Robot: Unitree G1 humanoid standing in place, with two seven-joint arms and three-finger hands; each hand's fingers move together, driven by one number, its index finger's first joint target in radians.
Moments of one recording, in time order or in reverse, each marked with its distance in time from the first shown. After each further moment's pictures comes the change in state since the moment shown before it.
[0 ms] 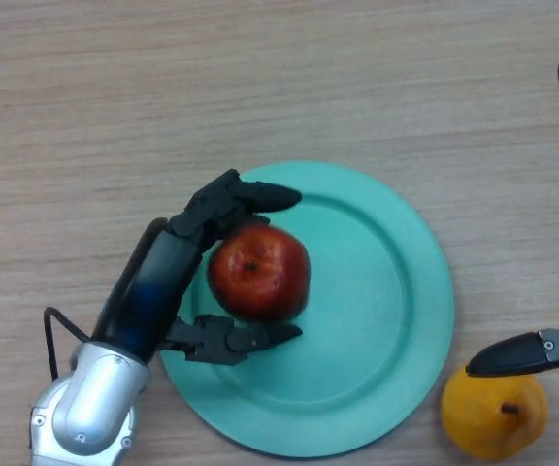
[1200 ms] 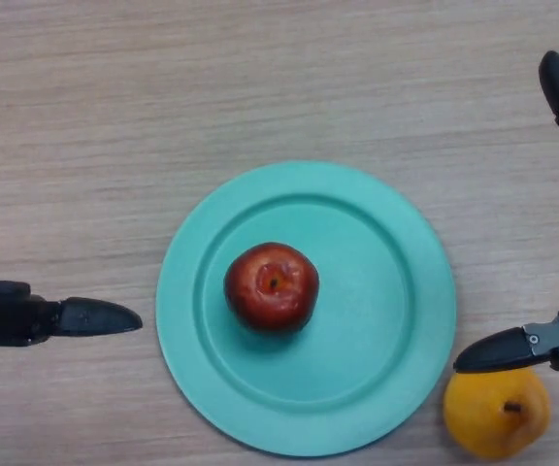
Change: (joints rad) left arm 0.056 0.053 0.520 -0.440 -0.628 0.086 0.023; right arm -0.041 -0.045 0.040 0.000 0.001 0.052 -0.037
